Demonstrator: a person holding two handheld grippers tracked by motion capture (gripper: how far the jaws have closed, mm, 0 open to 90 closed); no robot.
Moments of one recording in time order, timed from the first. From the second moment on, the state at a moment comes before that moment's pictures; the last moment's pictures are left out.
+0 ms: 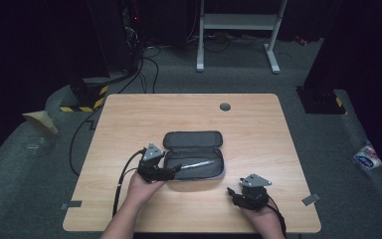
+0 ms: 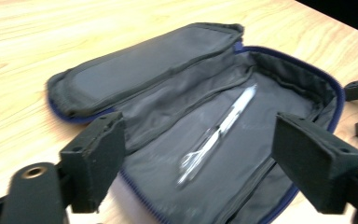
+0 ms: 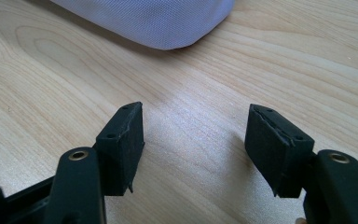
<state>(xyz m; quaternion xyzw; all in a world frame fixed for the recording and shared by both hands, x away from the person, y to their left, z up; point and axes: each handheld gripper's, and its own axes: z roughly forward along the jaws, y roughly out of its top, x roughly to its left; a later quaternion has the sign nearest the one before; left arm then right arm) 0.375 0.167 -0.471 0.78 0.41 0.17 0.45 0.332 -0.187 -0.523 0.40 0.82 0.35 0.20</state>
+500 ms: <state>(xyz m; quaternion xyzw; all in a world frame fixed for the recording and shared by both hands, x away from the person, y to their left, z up) 0.348 0.226 -0.494 0.77 0.46 0.20 0.40 0.332 -0.187 -0.523 0.41 0.82 0.35 0.20</state>
